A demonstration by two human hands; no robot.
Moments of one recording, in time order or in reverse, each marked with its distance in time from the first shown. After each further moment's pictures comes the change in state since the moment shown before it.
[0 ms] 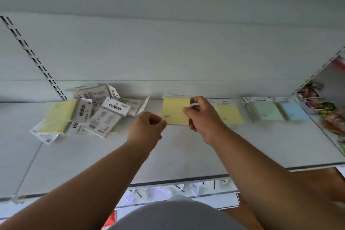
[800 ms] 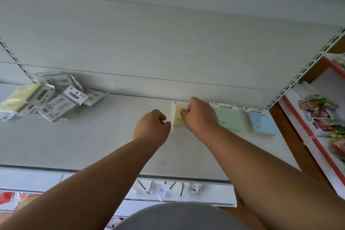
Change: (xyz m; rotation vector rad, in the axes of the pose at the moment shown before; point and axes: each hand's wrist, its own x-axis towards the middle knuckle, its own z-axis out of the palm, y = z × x) left_hand -0.023 0.049 0.171 0.448 0.149 0.104; right_hand 0.045 0.038 -0.145 -0.885 0.070 -0.309
